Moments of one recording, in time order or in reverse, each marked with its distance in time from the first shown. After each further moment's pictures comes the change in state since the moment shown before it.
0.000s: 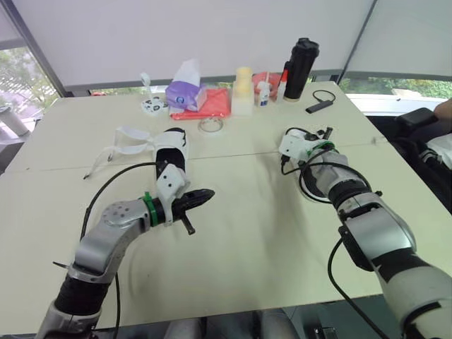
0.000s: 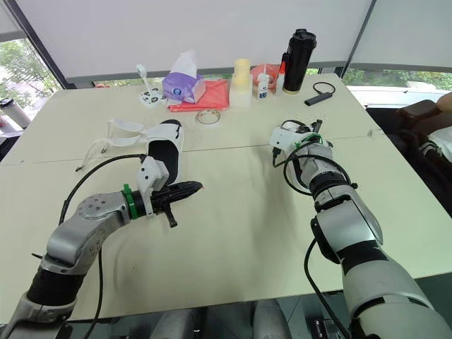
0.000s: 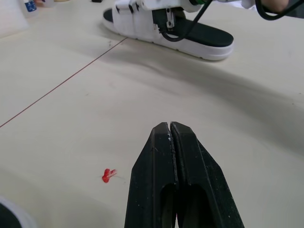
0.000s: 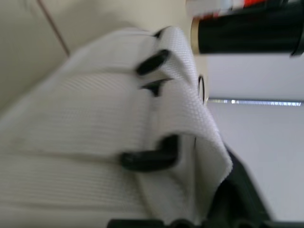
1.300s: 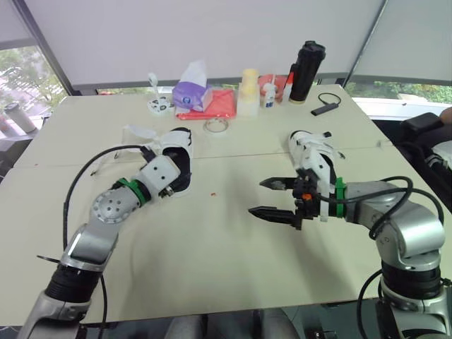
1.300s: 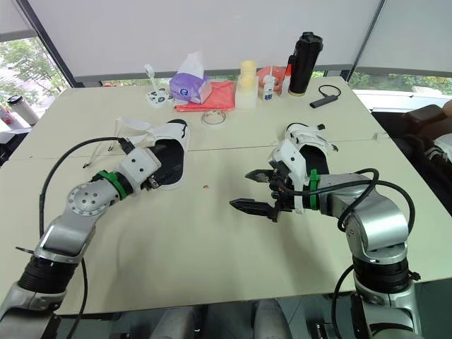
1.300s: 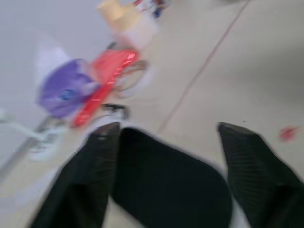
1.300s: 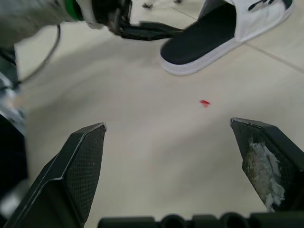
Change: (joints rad) left arm -0.073 0.138 -0.030 0.203 0.533 -0.449 0.297; right arm 0.623 -0.067 -0.515 -1.785 1.180 1.173 0.994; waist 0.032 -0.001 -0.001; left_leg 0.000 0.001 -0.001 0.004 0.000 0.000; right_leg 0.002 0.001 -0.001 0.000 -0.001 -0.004
